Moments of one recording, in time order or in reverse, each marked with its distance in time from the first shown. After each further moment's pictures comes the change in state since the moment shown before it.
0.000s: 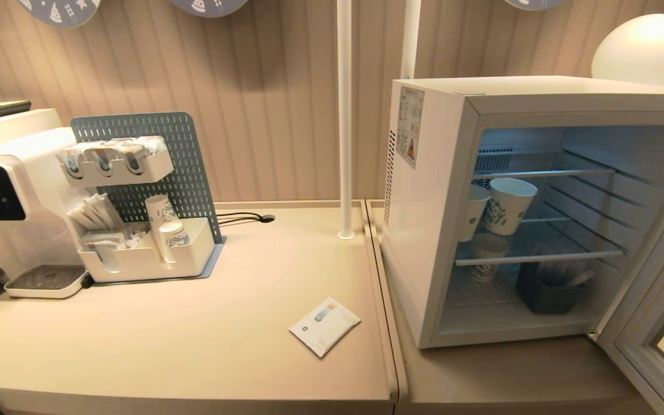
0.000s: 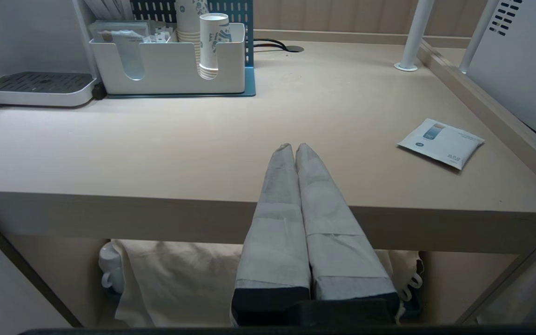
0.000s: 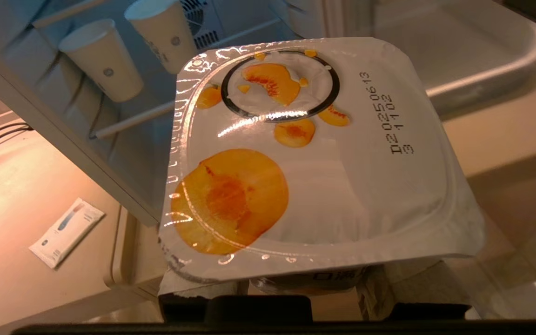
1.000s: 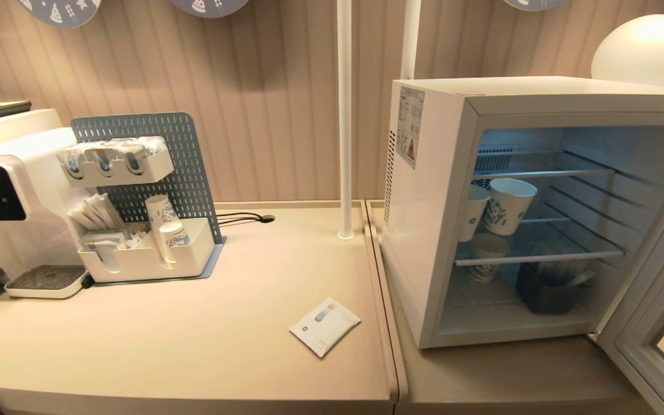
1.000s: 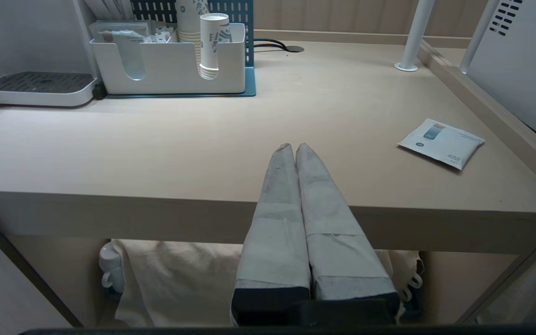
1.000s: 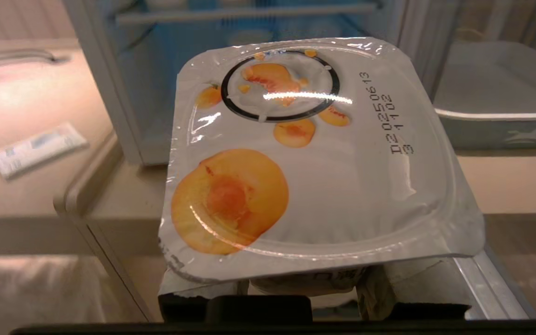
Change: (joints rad) left arm 0.000 0.000 0.000 0.000 0.000 0.000; right arm -0.171 -0.509 0.616 -0.308 0.338 -0.281
